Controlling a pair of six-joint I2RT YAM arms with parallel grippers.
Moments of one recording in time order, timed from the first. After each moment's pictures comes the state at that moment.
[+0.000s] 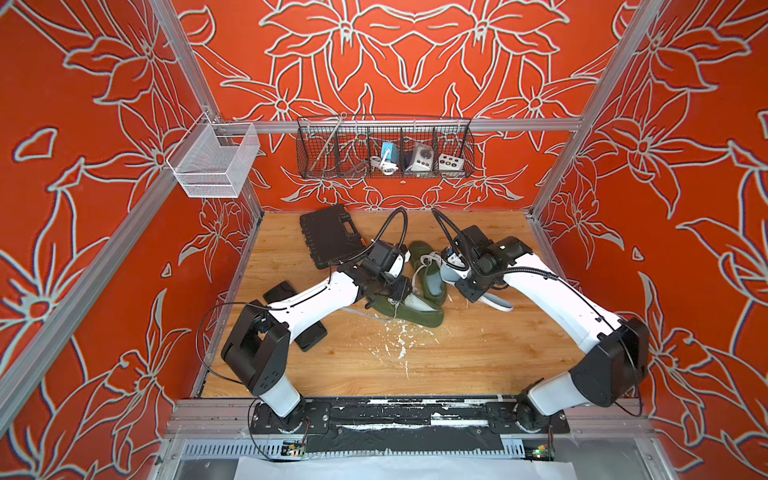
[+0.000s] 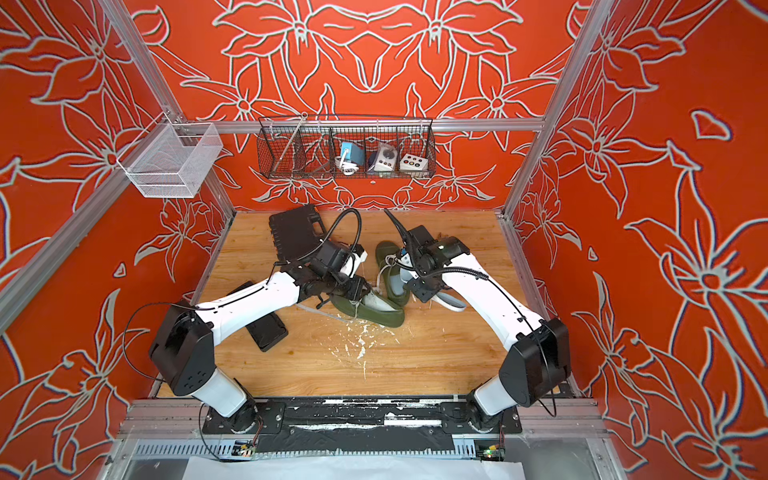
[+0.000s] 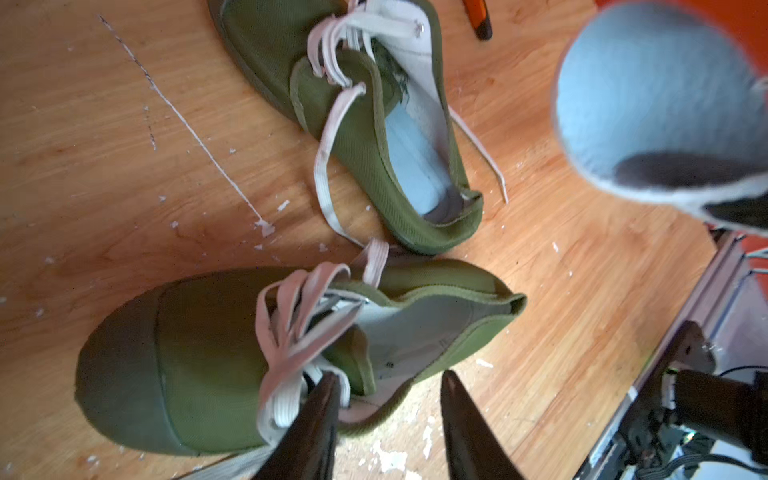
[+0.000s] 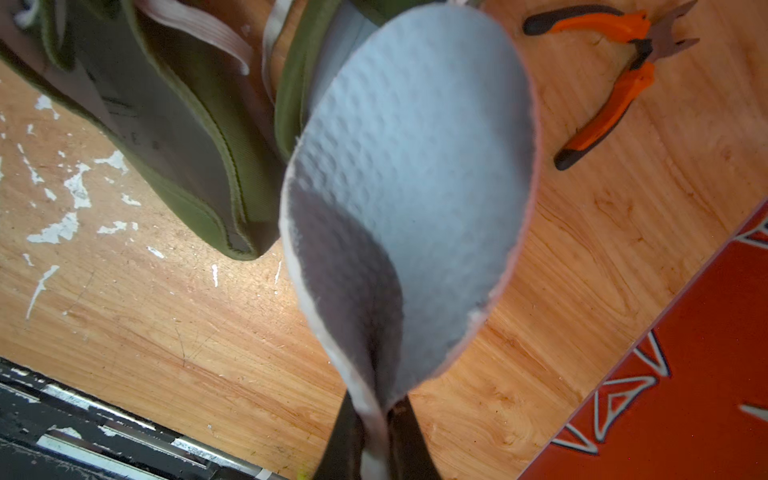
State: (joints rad) left arm -0.64 1.62 1.22 -0.50 0.17 -0.28; right arm 0.53 1.50 1.40 -1.22 0.12 -0.22
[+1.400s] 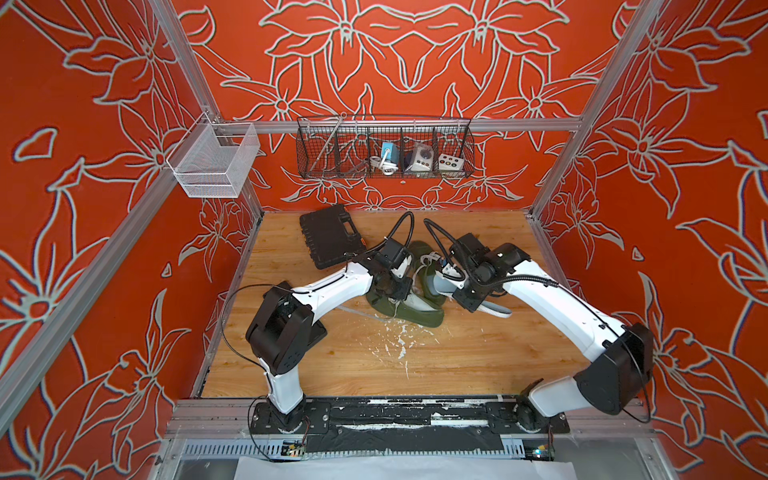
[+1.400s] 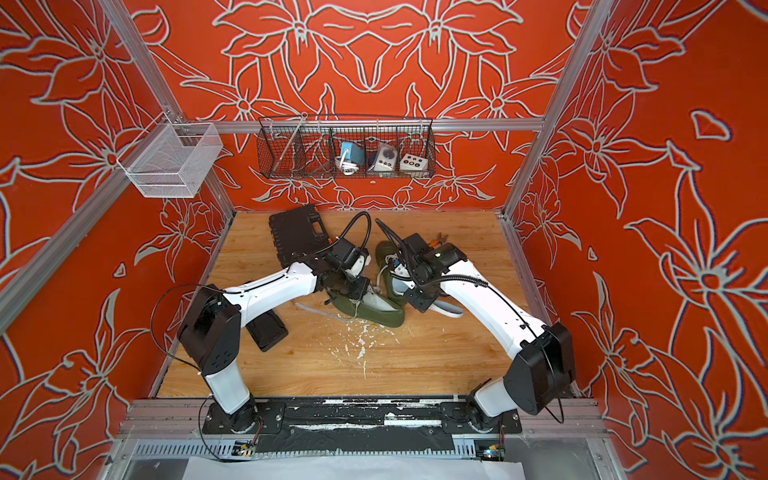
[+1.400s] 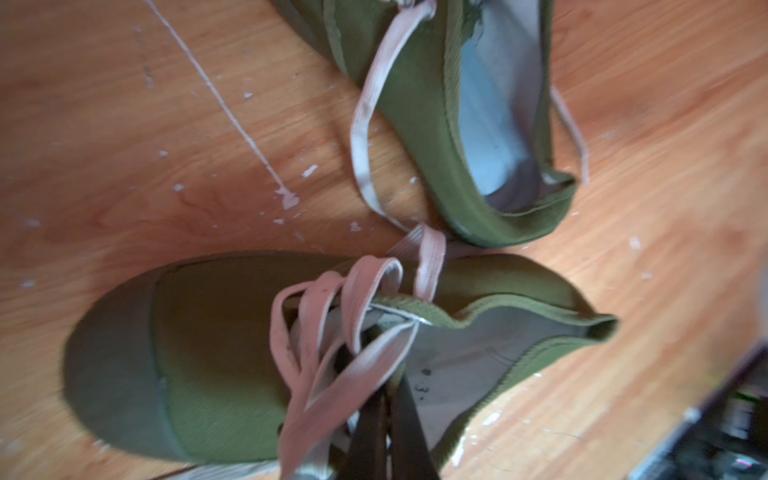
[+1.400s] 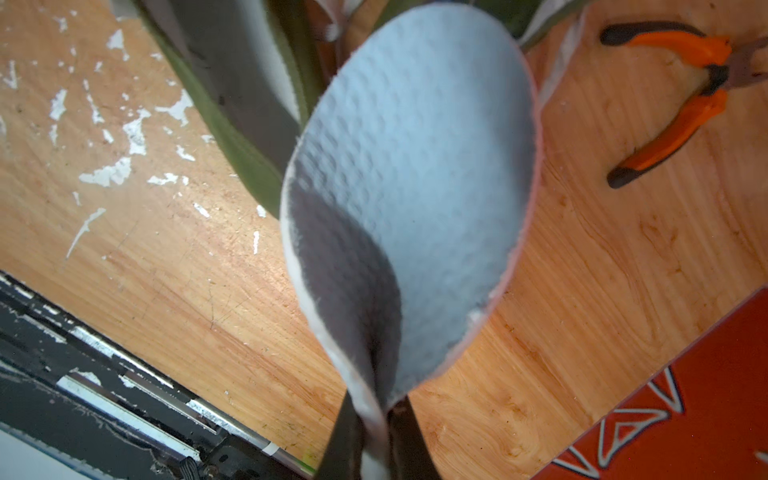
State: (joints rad) left arm -0.60 1.78 1.33 -0.60 0.22 -0.33; right arm 0.62 1.47 1.36 -1.24 0.08 -0.29
